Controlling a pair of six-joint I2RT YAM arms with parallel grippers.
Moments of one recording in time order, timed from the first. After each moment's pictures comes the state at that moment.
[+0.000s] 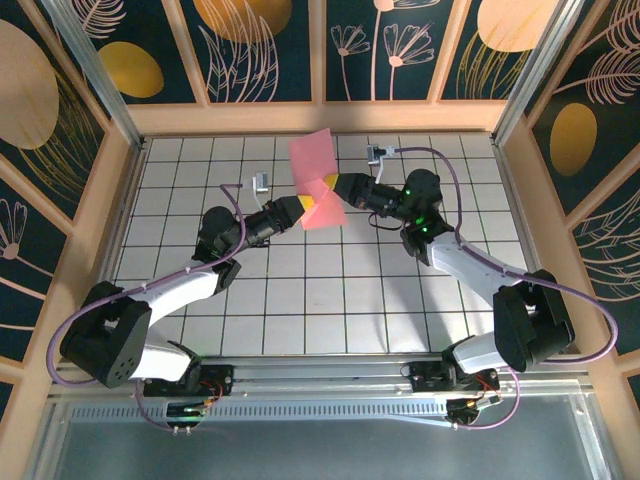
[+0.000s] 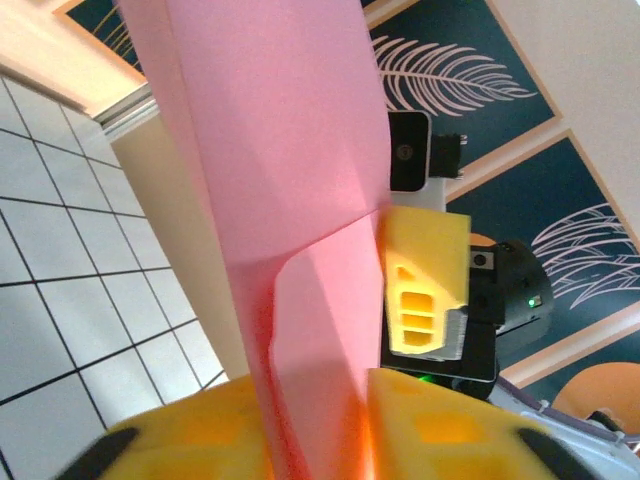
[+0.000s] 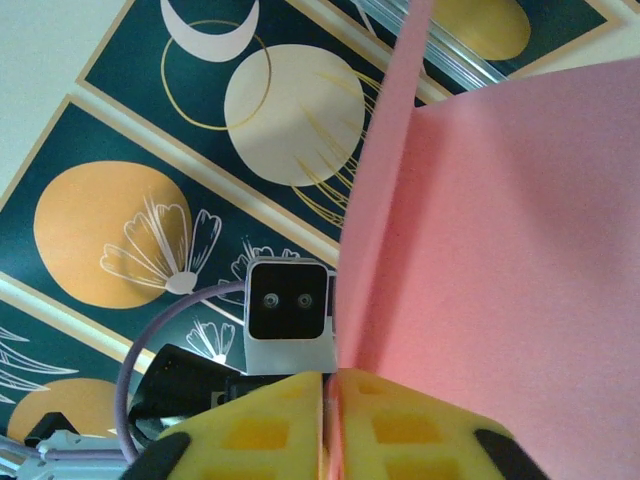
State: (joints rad) left arm -0.53 1.38 0.63 0.95 0.59 -1.20; right arm 0.49 1.41 0.87 0.70 -0.74 1.04
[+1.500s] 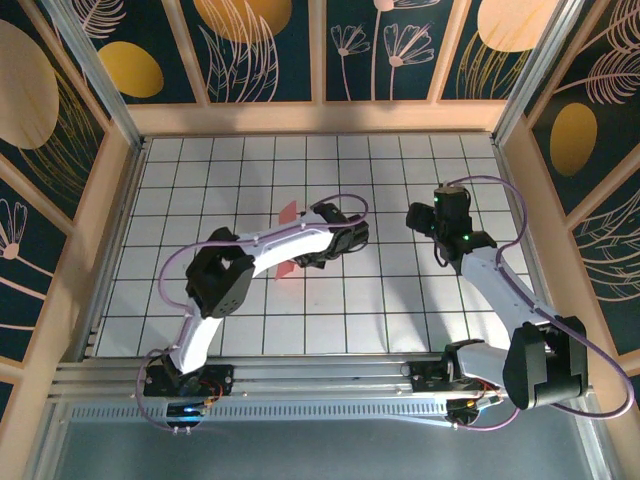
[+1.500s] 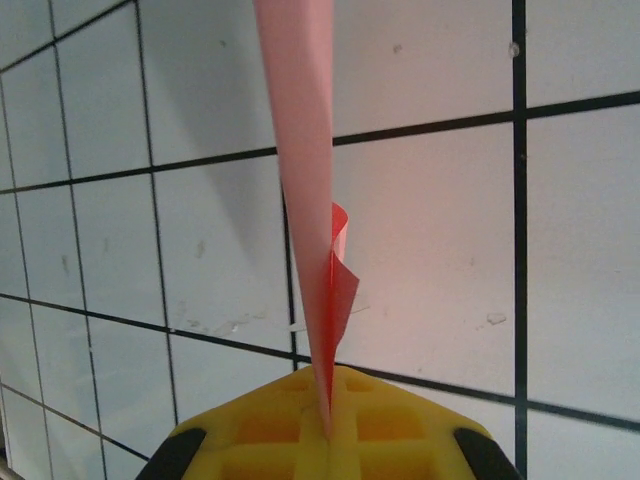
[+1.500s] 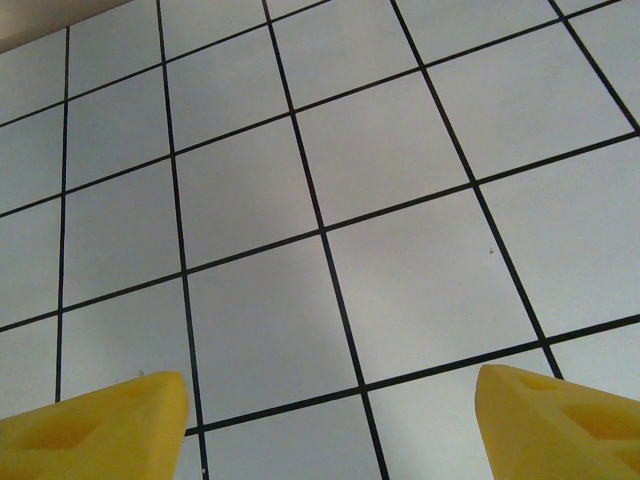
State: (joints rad) left arm -0.95 2.15 1.72 -1.38 -0.58 -0.91; right arm 0.22 1.19 0.77 -0.30 0.15 0.41
